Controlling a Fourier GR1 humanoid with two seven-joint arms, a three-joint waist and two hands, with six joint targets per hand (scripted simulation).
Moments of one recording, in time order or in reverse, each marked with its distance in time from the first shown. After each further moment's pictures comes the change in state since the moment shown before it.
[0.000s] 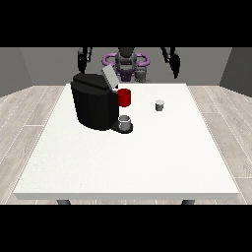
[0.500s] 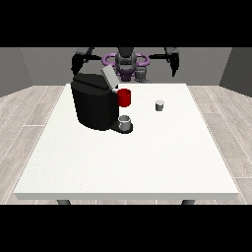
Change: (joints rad) left arm -0.022 0.066 -0.005 0.012 -0.051 -0.063 -0.096; right arm 0.000 0.027 -0.052 0.001 -0.018 -0.044 -0.073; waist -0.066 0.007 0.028
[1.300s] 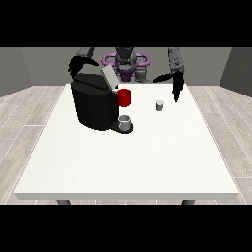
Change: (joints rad) left arm -0.296 0.130 0.126 0.406 -0.059 -0.051 0.034; right arm -0.060 0.036 0.054 -0.067 -0.001 -0.050 -0.039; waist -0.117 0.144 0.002
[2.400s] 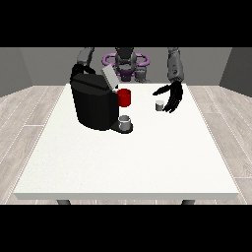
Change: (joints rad) left arm -0.182 0.014 -0.082 0.332 -0.258 0.054 -0.029; right arm -0.116 -0.014 -0.021 0.164 0.035 -0.064 0.054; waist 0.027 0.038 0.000
